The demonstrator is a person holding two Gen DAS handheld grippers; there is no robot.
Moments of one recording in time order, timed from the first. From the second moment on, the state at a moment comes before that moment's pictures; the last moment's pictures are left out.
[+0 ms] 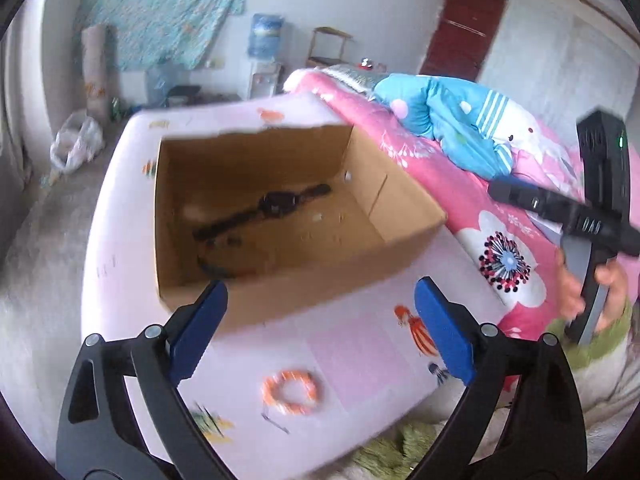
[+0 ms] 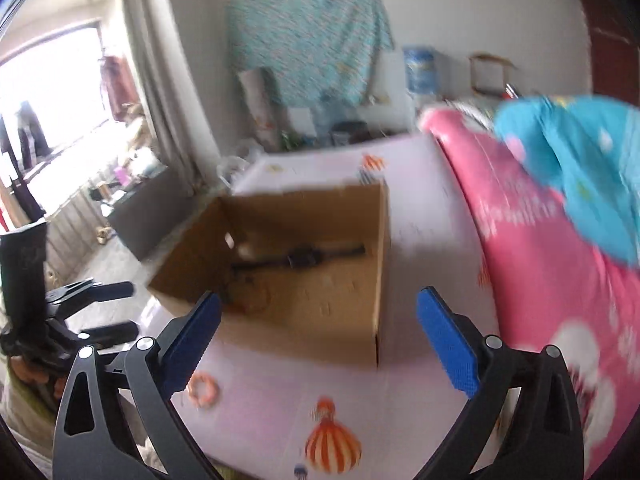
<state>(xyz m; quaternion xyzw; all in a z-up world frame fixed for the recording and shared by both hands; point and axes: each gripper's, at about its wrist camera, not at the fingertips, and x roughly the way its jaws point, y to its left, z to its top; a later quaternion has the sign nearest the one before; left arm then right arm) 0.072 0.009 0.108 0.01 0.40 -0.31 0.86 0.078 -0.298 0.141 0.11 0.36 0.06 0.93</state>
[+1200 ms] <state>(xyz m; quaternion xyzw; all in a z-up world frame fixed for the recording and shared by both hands) 0.059 0.008 0.022 0.07 0.49 -0.15 0.85 0.063 -0.255 0.011 0.06 0.53 0.00 0.85</state>
